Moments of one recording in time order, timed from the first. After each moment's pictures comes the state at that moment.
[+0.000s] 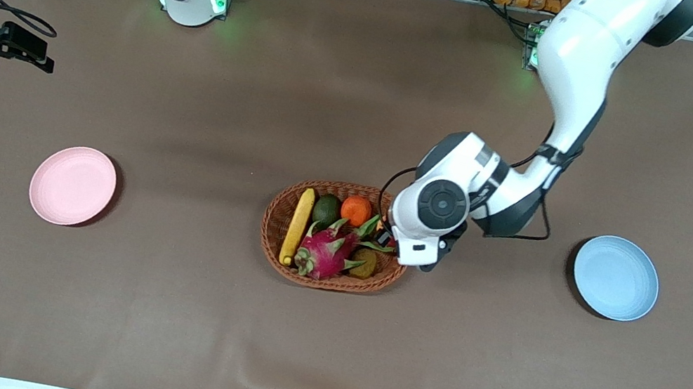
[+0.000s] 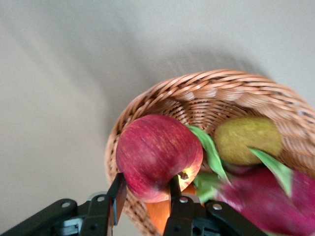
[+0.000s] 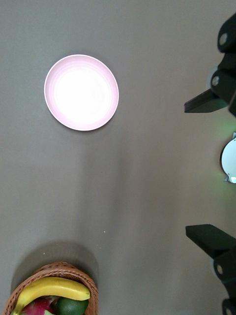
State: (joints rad) left arm -0.45 0.71 -0.19 -1.32 -0.09 1.92 -1.57; right arm -0.05 0.04 0.01 -1.56 0.09 1.43 -0.16
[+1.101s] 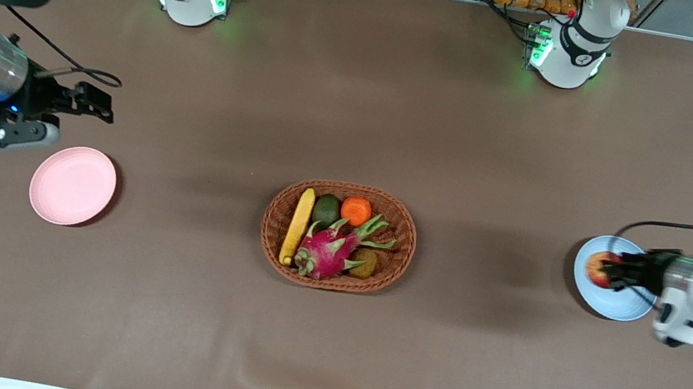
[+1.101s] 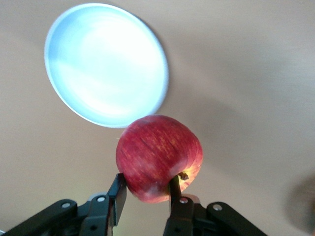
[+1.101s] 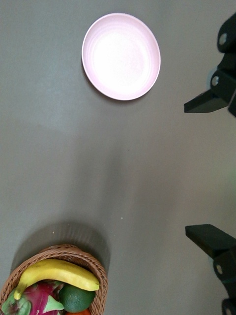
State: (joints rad) left arm 0.21 0.55 -0.16 -1.42 0.00 1.58 -0.46; right arm 0.09 0.18 0.01 -1.57 0.11 1.59 -0.16
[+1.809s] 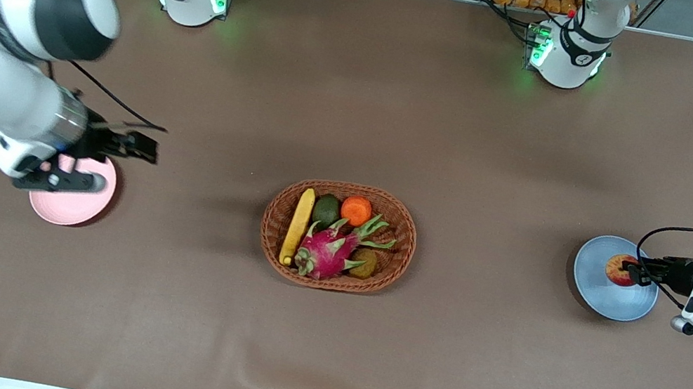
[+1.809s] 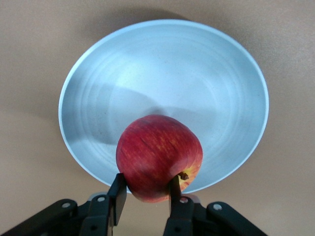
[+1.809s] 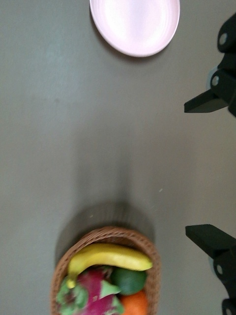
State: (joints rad) left arm 0.40 0.62 -0.17 -1.63 -0.02 1.86 -0.14; right arm 0.22 0.35 0.01 -1.49 0.15 1.75 0.15
